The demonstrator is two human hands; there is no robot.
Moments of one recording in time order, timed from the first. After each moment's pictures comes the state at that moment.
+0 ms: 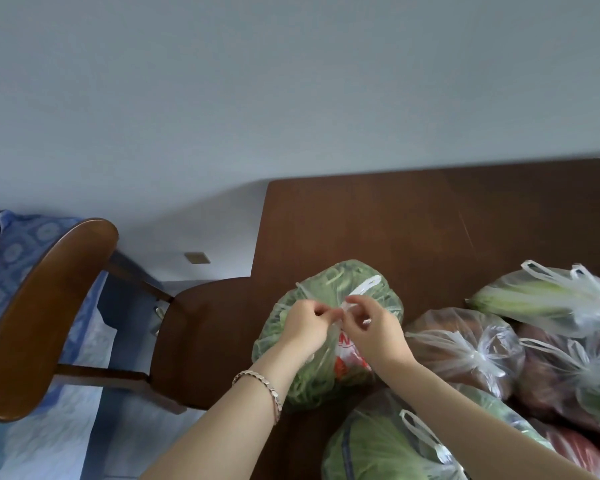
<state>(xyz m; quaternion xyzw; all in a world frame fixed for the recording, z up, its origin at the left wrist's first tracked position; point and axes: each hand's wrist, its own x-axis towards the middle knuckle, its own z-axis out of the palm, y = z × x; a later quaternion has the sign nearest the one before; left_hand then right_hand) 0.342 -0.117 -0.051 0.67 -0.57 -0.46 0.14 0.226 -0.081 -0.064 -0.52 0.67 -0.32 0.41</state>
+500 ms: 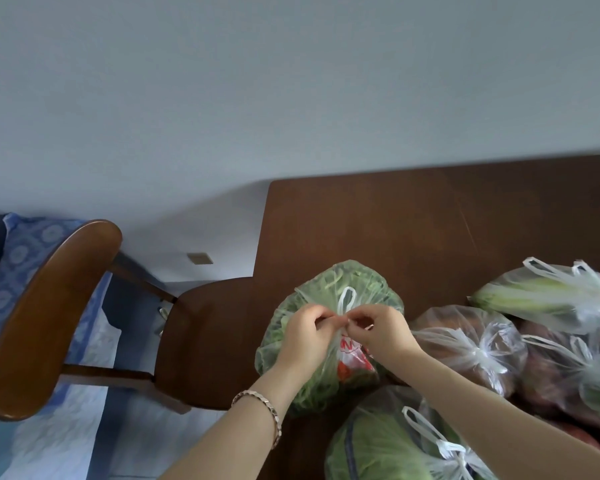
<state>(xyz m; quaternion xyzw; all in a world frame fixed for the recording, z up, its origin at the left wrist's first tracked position) 0.350 -0.095 -0.063 0.62 -0.62 -0.43 0.24 0.213 -0.083 -0.065 -0.57 0.65 -0.28 0.42</state>
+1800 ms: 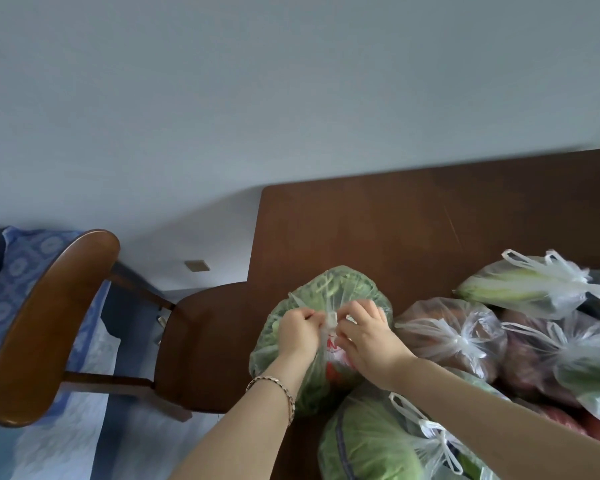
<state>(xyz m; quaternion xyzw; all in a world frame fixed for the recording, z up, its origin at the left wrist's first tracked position) 0.337 -0.095 -0.067 0.73 -0.53 -0.40 0.15 0.209 -0.057 -0.077 -0.80 0.54 -0.21 0.17</state>
